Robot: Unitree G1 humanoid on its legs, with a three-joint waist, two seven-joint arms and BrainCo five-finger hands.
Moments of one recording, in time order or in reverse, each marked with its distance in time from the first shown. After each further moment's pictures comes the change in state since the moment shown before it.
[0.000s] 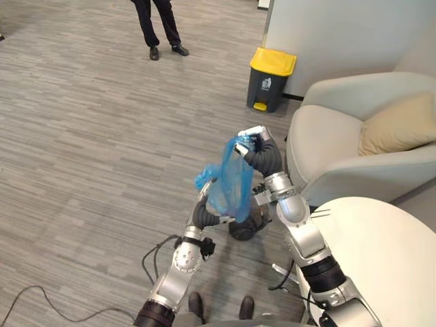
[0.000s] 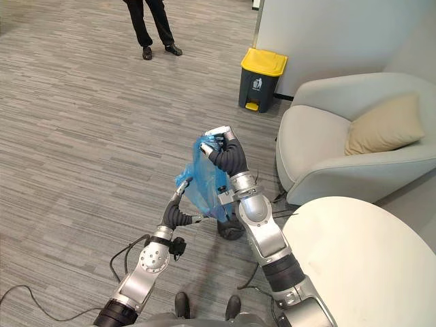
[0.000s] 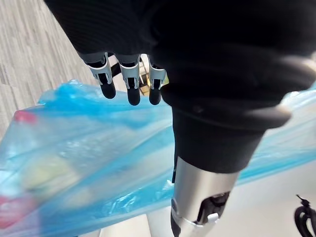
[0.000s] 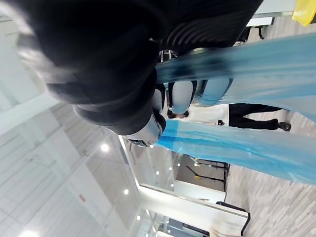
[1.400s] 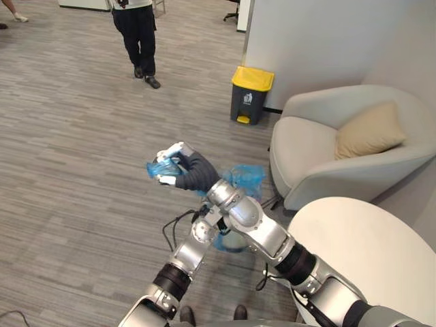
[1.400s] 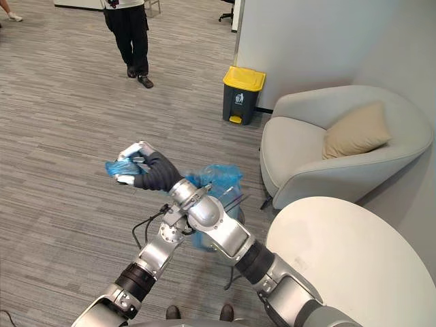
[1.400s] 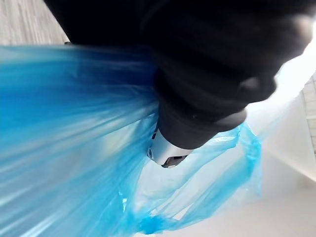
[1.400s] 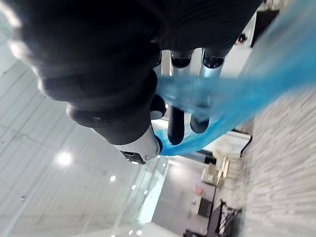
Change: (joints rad) left arm -0.198 -0.010 -0.014 0.075 -0.181 0.033 0.097; right arm -0.043 -0.135 0.200 0.003 -0.138 0.016 0.092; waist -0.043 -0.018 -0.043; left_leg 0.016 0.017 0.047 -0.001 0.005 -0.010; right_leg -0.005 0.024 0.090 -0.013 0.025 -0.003
